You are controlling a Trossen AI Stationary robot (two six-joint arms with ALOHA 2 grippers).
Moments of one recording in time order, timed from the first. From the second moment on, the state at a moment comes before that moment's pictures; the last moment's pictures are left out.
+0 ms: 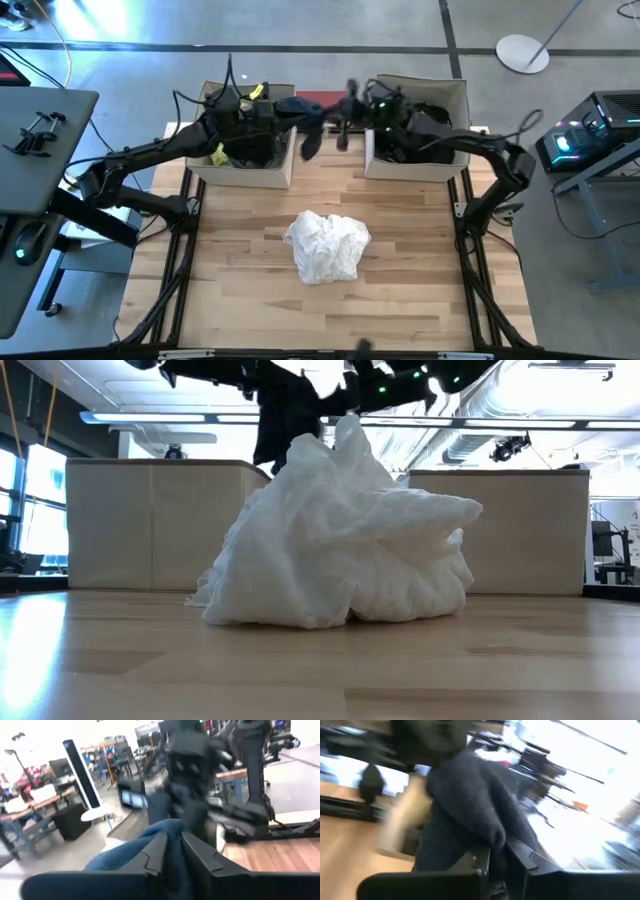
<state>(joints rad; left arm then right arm) 0.52 1.26 1.06 0.18 0.26 0.29 -0.49 1.63 1.36 0.16 -0.28 -0.40</state>
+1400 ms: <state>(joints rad) 0.75 1.12 0.79 -0.62 -0.23 -0.13 -0.99 1.49 1.24 -1.02 0.22 -0.11</state>
